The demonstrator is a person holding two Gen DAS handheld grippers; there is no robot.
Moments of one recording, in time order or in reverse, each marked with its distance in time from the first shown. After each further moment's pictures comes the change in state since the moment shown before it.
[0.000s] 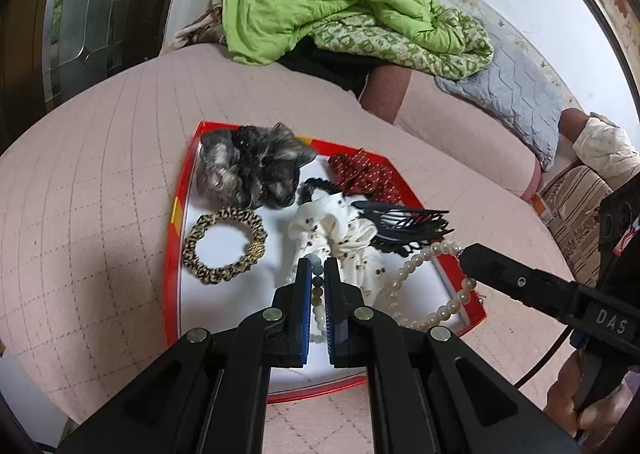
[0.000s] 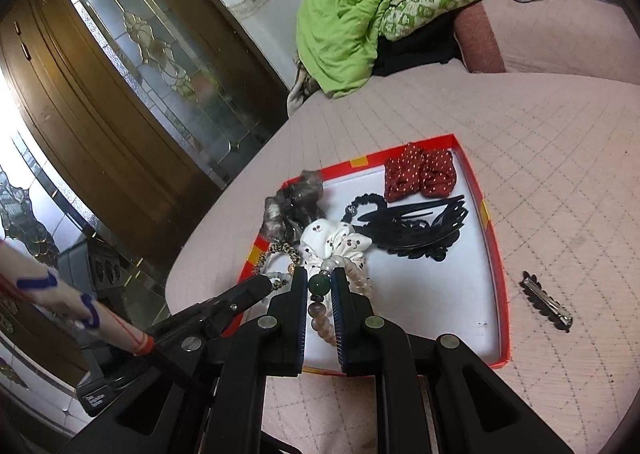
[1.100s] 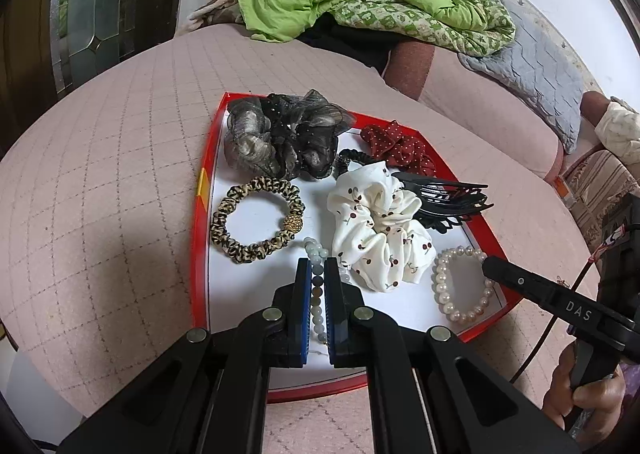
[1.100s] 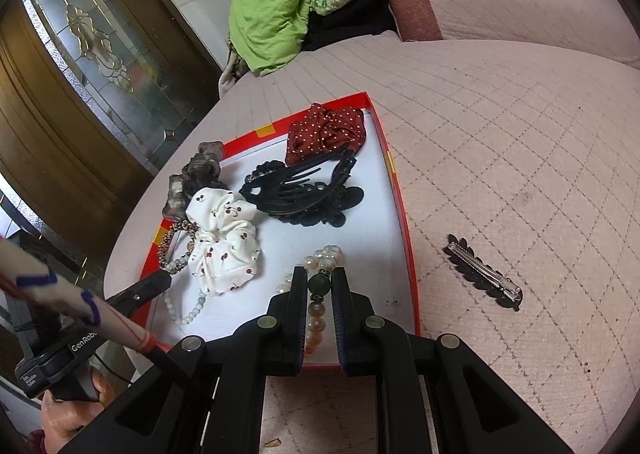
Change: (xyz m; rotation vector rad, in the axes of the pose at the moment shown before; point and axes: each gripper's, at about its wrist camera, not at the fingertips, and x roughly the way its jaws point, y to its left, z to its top) left arm 0.014 0.014 -0.007 0.012 0.069 0.077; right arm 0.015 -0.056 -0.019 0.069 0.053 -0.195
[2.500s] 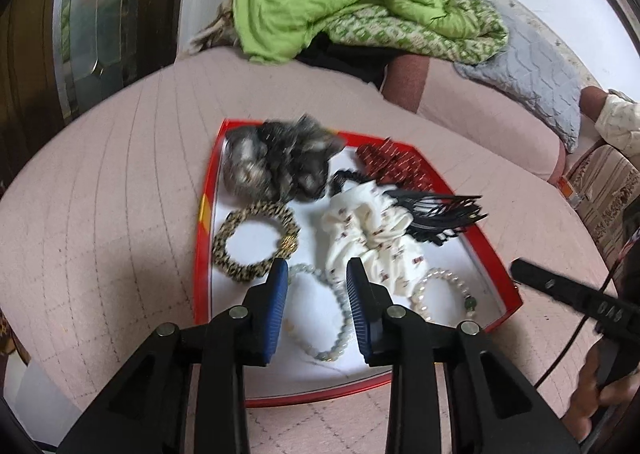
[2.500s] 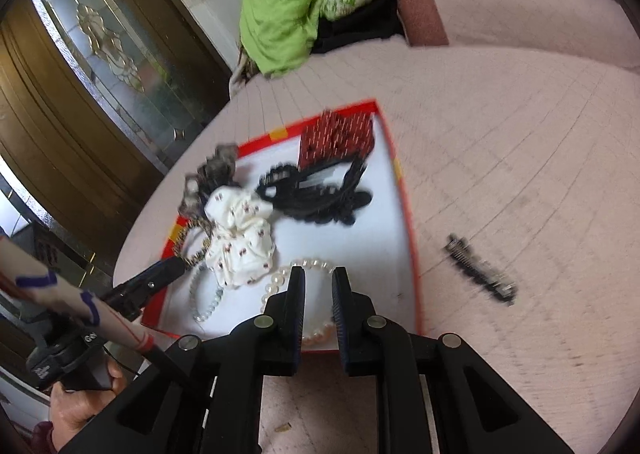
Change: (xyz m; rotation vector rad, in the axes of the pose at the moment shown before) left arm -0.013 -0.014 0.000 0.062 -0.085 0.031; right arm -0.024 0.004 0.001 -0.025 -0.022 0.028
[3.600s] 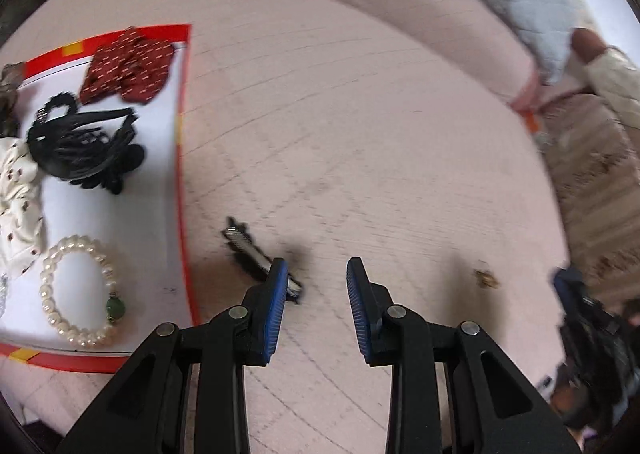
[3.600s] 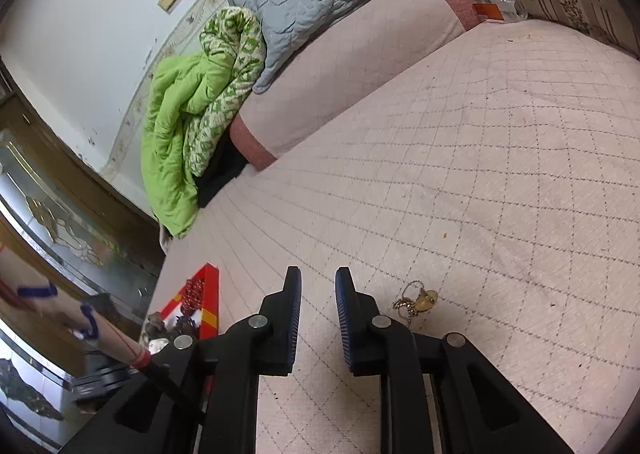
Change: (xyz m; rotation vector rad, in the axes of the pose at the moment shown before) left arm 0.120 -0.230 0.013 -0.045 0.459 -0.099; right arm -0.192 -0.225 -0.011 0.451 -0.328 -0.093
